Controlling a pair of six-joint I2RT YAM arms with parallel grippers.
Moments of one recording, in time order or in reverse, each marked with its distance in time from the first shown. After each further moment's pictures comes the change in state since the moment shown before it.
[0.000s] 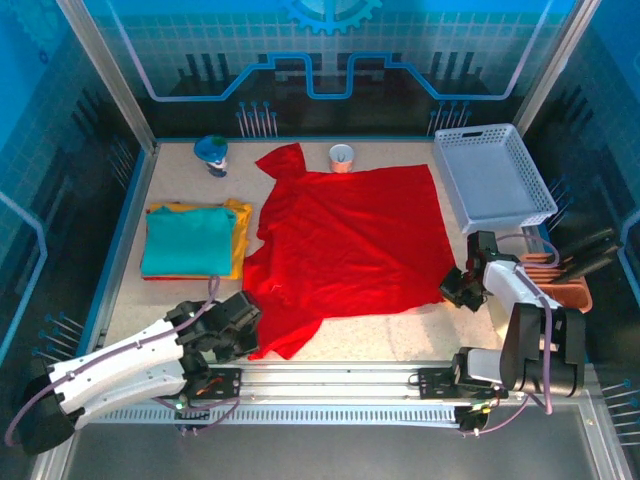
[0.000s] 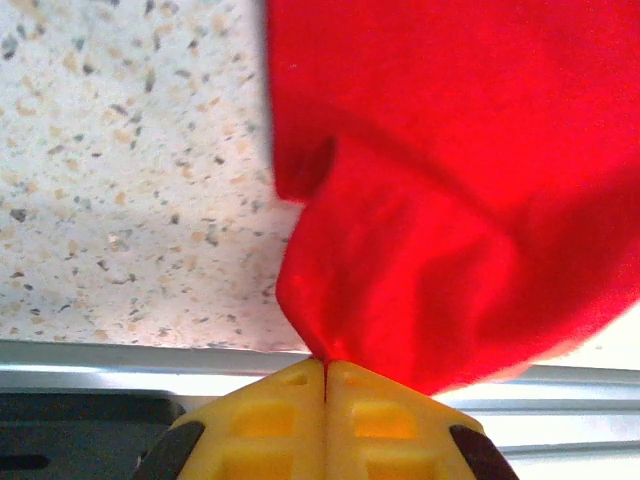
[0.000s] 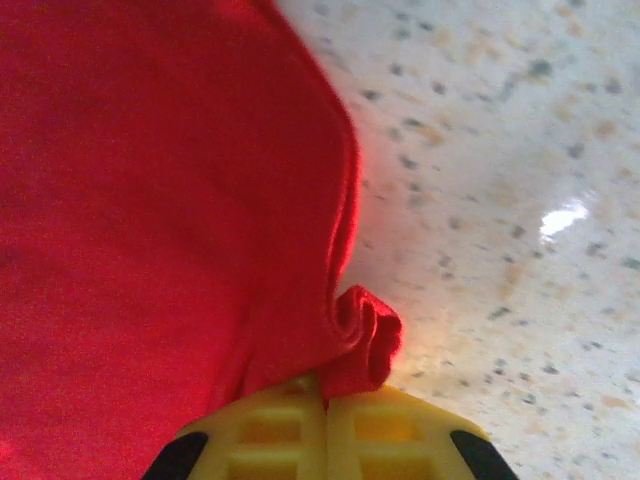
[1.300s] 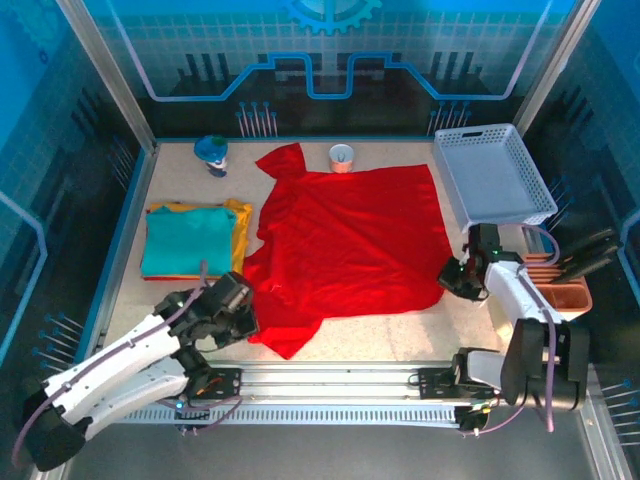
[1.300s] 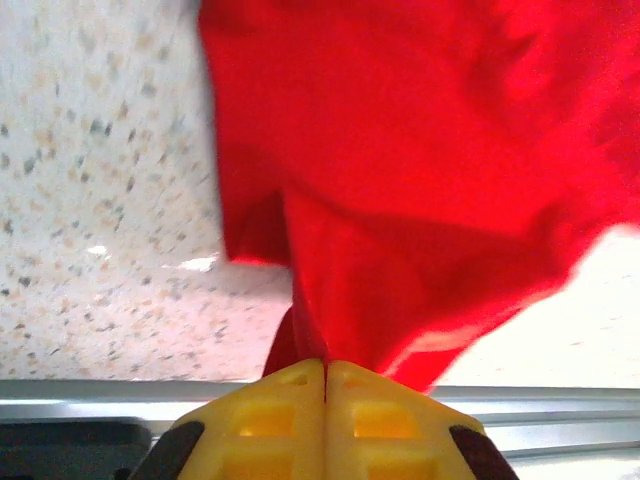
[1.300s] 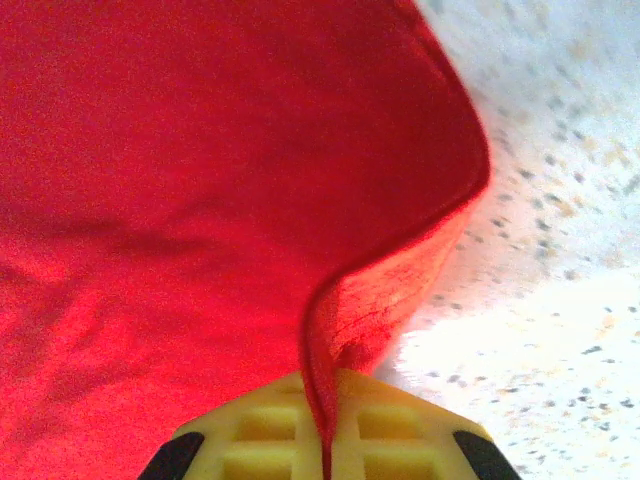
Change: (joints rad) left arm 0.195 0.004 0.126 -0.007 0.017 0.140; right arm 0.034 -0.085 0.064 0.005 -0.058 -0.071
